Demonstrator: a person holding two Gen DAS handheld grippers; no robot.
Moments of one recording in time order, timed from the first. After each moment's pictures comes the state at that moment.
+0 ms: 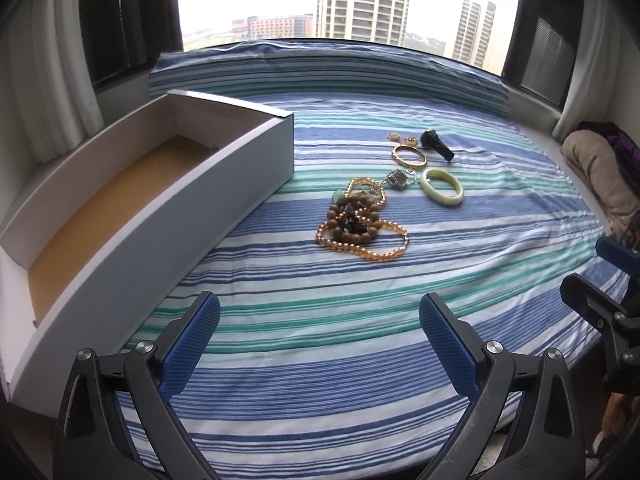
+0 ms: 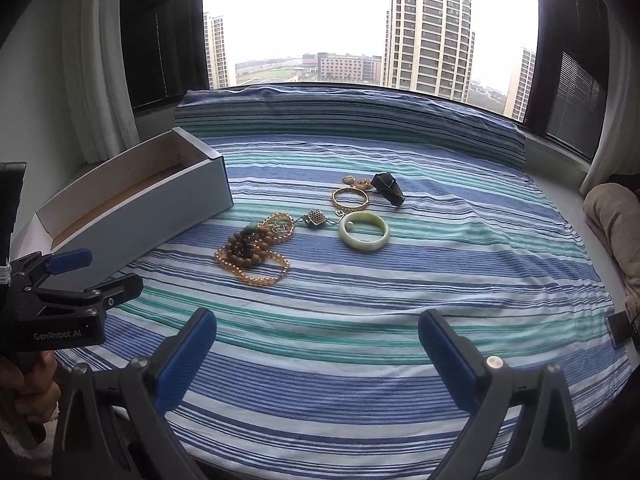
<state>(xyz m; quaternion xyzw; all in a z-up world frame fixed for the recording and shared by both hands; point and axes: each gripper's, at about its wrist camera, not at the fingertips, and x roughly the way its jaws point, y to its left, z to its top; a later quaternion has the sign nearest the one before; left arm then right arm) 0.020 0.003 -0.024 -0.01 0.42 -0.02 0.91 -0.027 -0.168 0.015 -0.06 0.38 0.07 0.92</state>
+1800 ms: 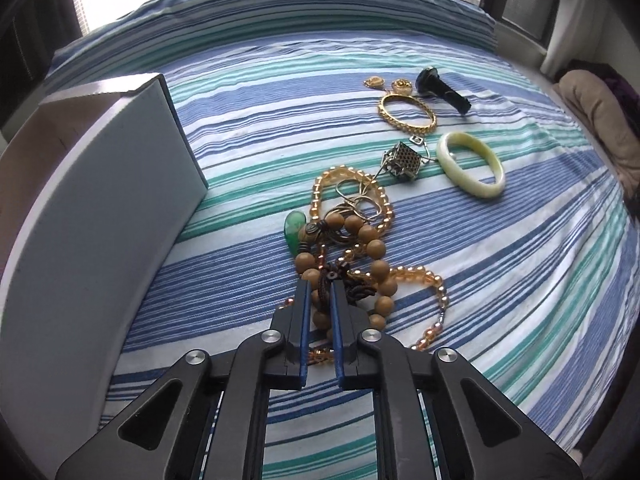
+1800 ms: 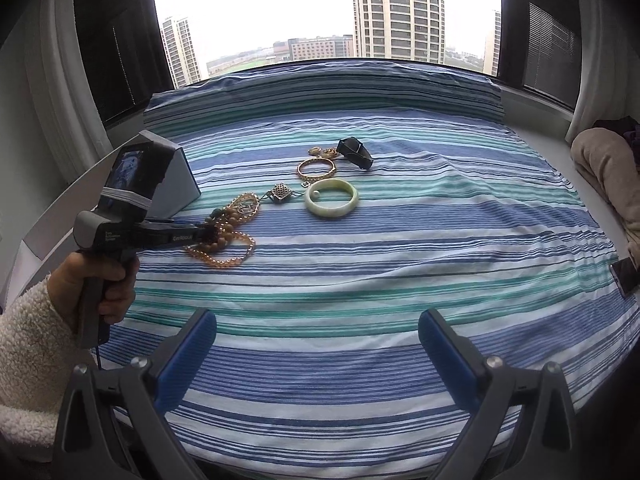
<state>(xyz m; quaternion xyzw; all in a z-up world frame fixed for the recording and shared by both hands) 0.180 -0.030 -0.111 0.04 0.50 -0.11 0.86 -0.022 -0.210 -0.011 0.00 0.41 0.03 0.91</state>
